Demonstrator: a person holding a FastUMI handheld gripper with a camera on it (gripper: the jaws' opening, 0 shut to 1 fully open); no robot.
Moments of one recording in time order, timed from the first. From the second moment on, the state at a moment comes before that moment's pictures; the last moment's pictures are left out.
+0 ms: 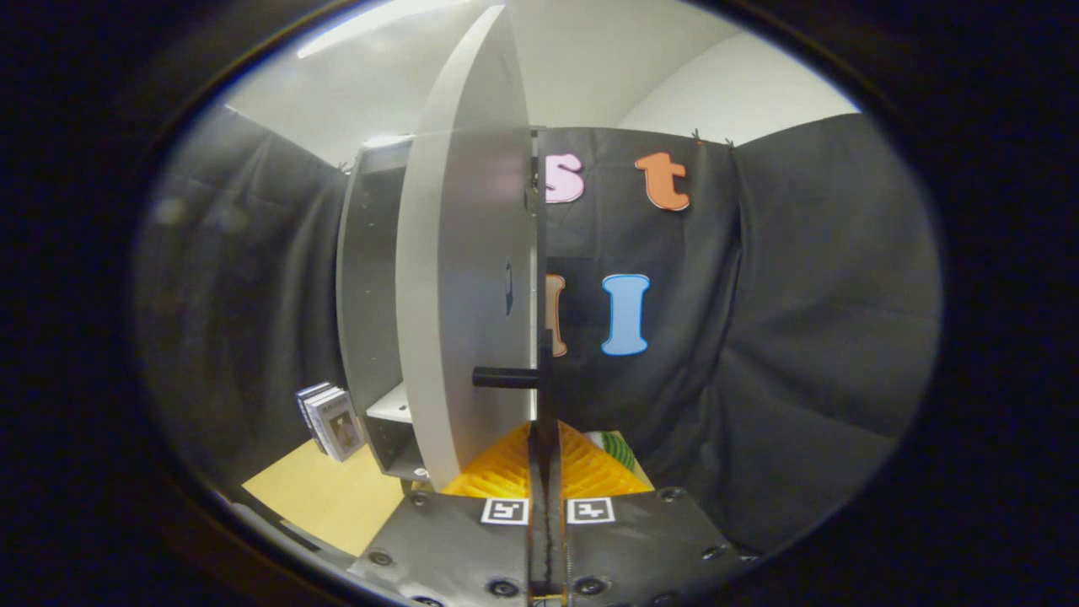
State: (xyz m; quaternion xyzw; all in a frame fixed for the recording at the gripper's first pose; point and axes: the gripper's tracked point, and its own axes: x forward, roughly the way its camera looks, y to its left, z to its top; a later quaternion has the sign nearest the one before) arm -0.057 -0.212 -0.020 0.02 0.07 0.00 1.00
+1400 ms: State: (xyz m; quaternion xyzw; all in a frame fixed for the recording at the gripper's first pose) arm -0.142 -0.118 -0.068 -0.01 0.11 0.03 0.99
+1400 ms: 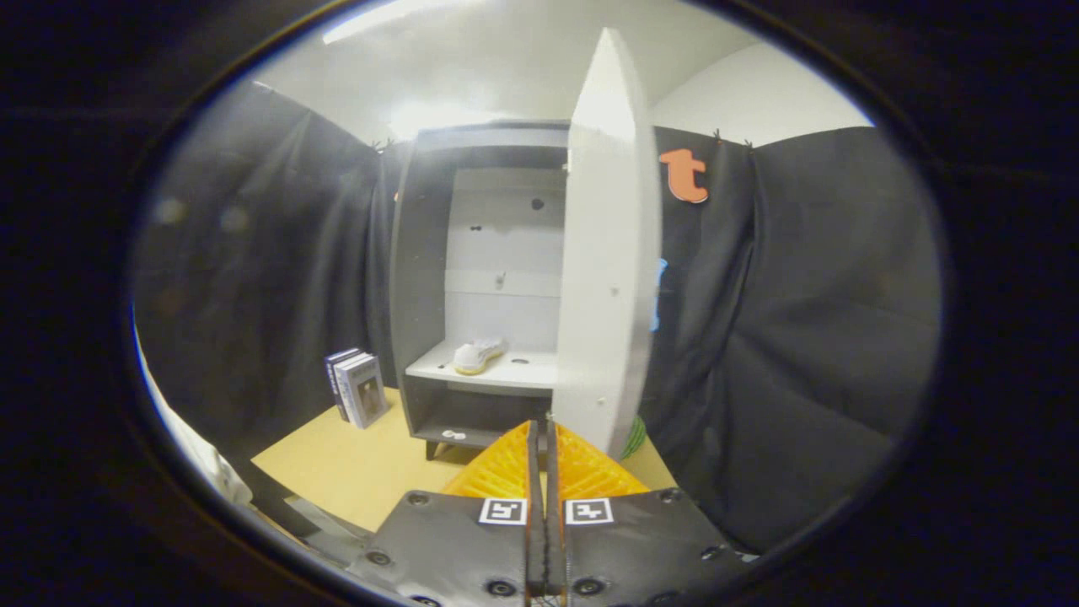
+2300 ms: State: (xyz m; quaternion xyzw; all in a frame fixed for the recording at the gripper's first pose) arm -0.095 0.046 -0.342 0.08 0.31 0.01 0.95
